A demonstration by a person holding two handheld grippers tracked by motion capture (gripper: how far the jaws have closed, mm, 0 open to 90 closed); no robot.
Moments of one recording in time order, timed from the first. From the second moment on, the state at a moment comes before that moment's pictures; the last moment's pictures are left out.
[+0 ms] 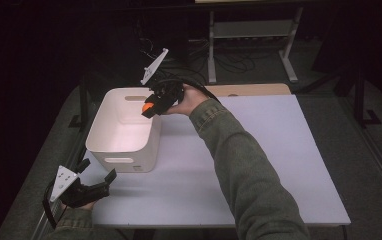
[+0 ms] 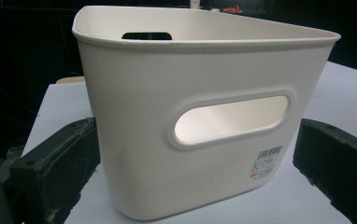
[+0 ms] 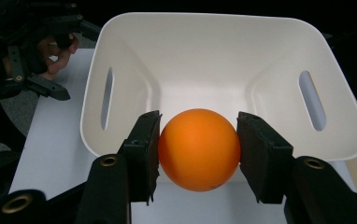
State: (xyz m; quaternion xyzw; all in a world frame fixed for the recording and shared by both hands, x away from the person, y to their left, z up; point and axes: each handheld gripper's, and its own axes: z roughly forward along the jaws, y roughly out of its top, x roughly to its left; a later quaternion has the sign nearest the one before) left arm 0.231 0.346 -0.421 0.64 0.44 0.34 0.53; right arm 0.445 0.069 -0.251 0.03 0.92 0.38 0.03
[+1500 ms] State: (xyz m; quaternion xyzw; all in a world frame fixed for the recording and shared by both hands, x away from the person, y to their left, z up) left arm 0.232 0.346 -0.421 0.65 0.44 0.33 0.53; right arm 0.454 0.106 -0.279 0.01 0.92 0.40 0.00
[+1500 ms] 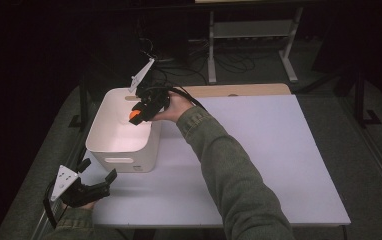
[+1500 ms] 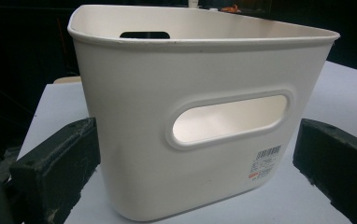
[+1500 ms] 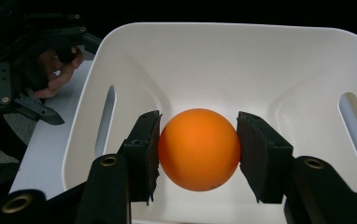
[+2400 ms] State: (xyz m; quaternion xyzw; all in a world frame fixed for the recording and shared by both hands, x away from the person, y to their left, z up) left arm 0.233 0.346 -0.421 0.65 0.44 0.33 0.53; right arm 0.457 0.071 -0.275 0.07 0.90 0.43 -0.01
